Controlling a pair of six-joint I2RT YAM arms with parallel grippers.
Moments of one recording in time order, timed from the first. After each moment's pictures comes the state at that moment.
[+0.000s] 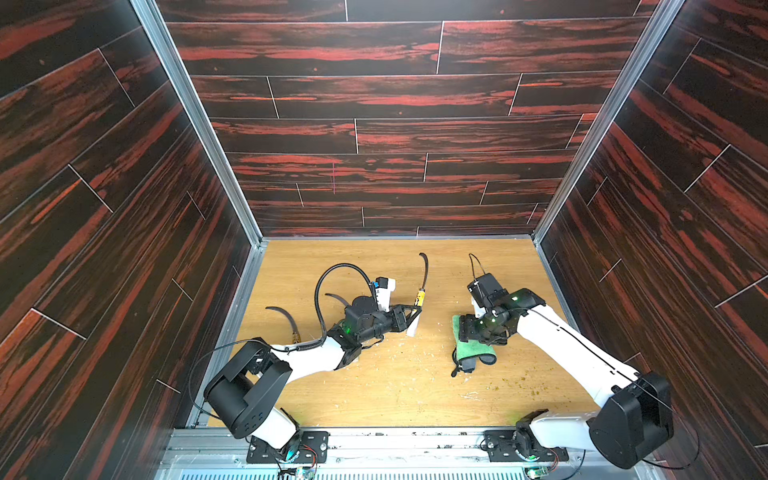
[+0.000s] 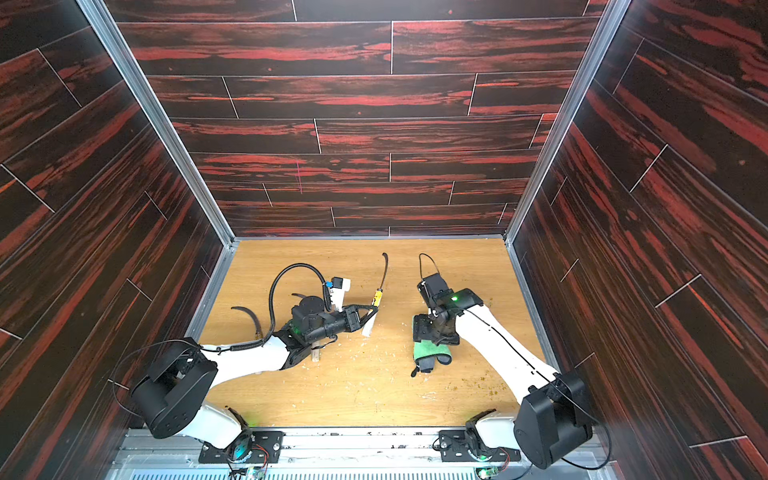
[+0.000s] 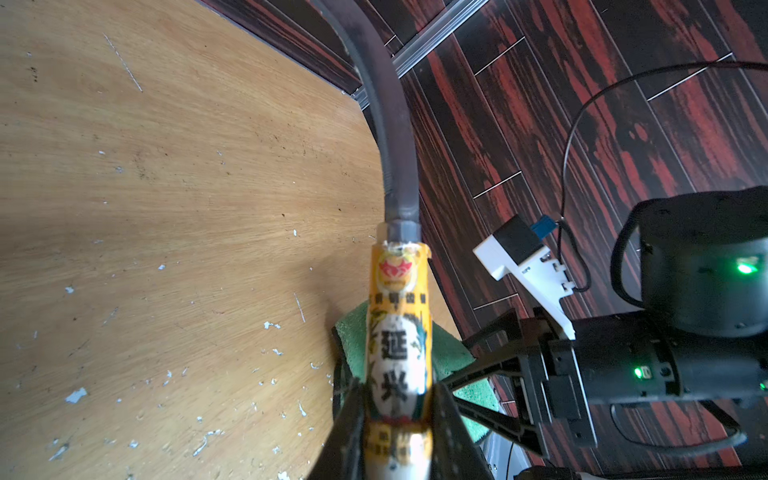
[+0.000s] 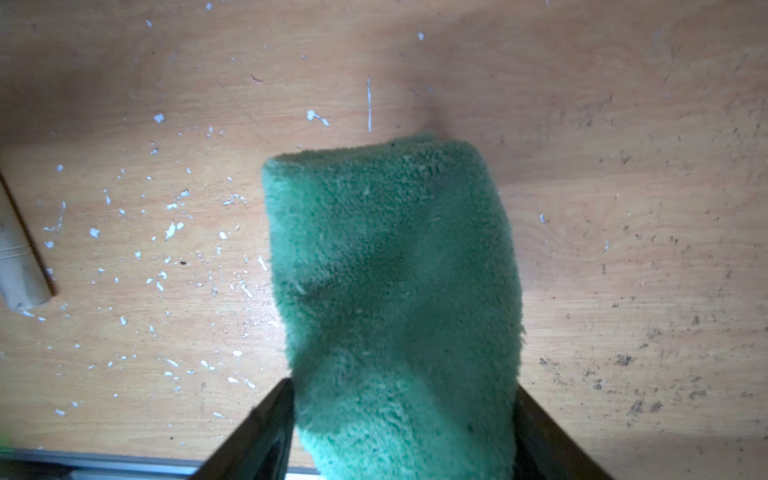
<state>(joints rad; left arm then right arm) -0.69 1.54 0.68 0.67 0.38 -0.88 0.50 1.34 1.10 -1.07 0.02 0.50</state>
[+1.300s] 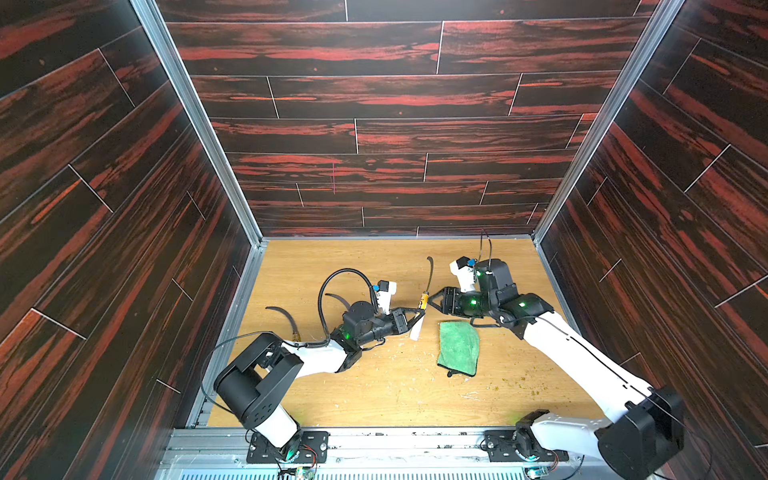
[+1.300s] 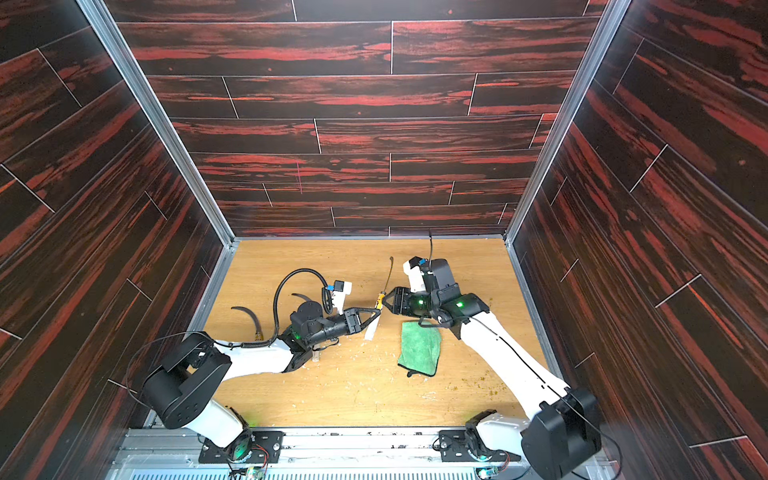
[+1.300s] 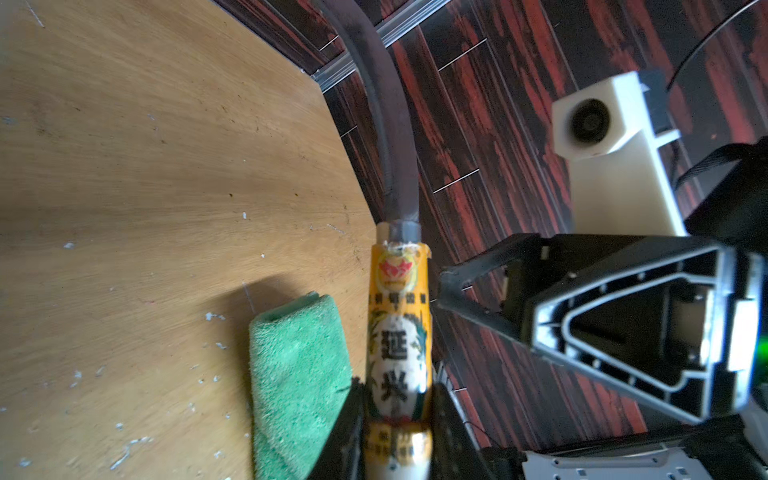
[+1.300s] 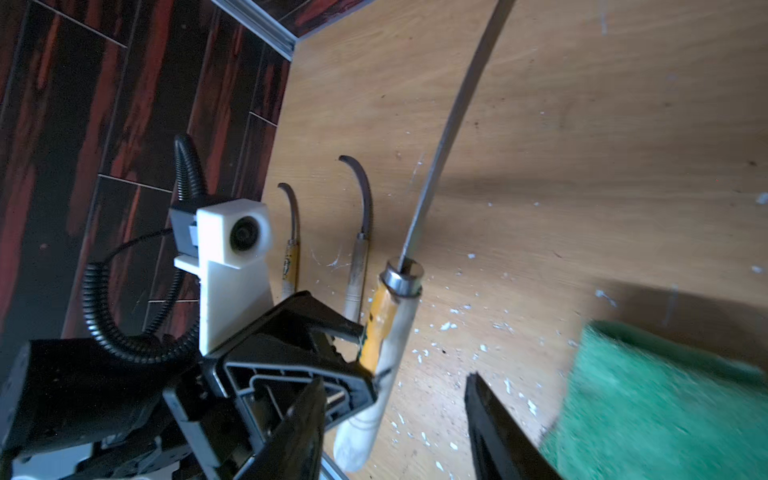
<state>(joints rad) -0.69 1.61 0.64 0.90 0.47 -1.02 0.51 1.29 1.07 -0.49 -0.41 0.58</state>
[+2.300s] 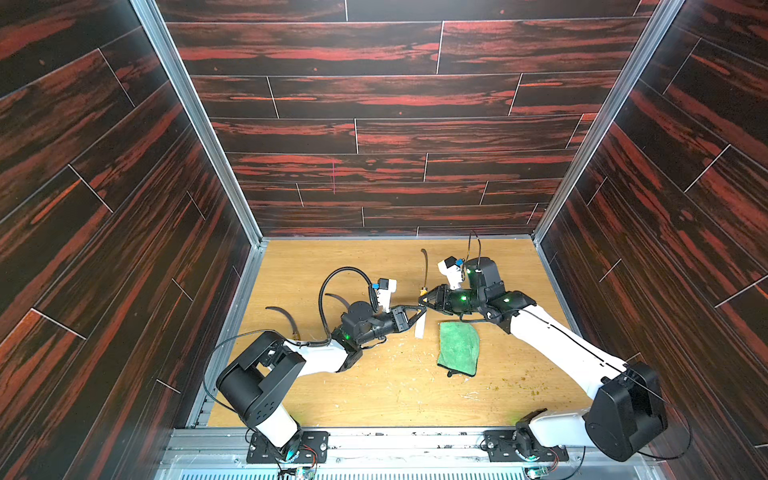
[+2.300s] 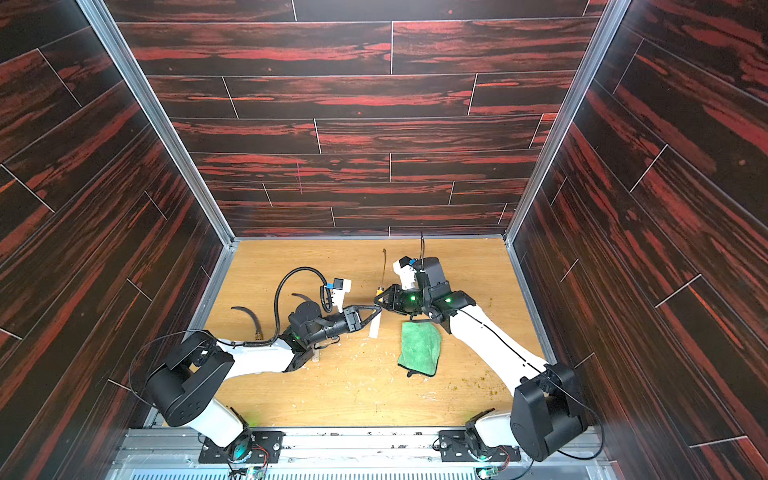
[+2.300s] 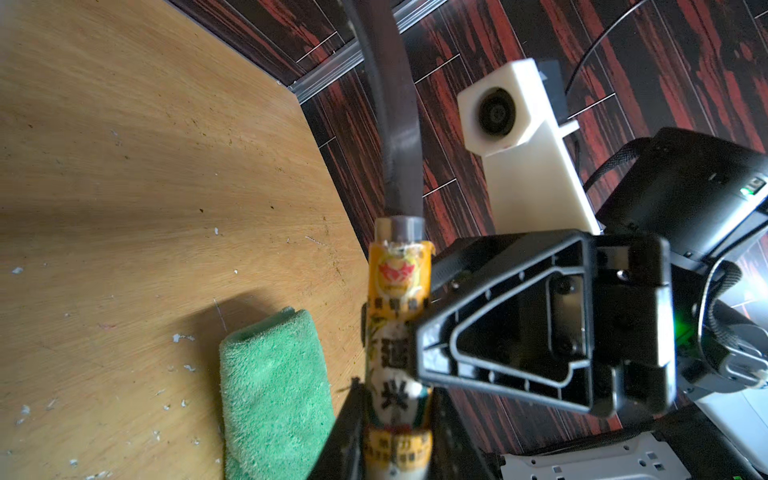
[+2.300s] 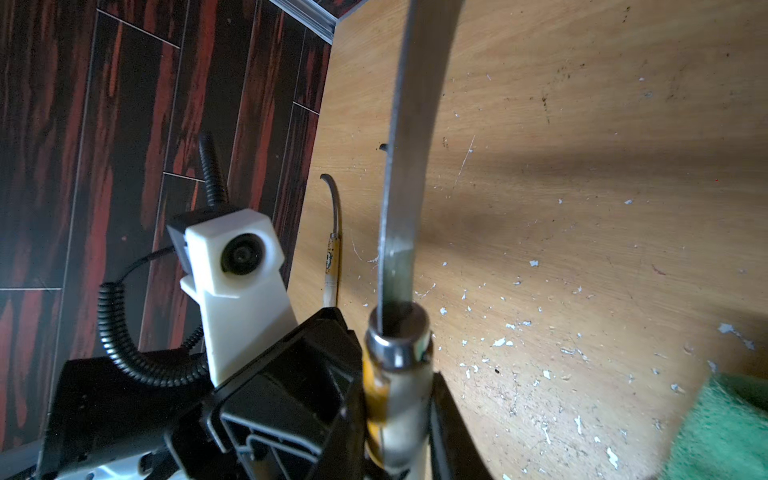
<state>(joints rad) -0.69 1.63 0.64 0.97 0.48 -1.04 0.51 1.38 1.06 -0.34 -0.55 0.66</state>
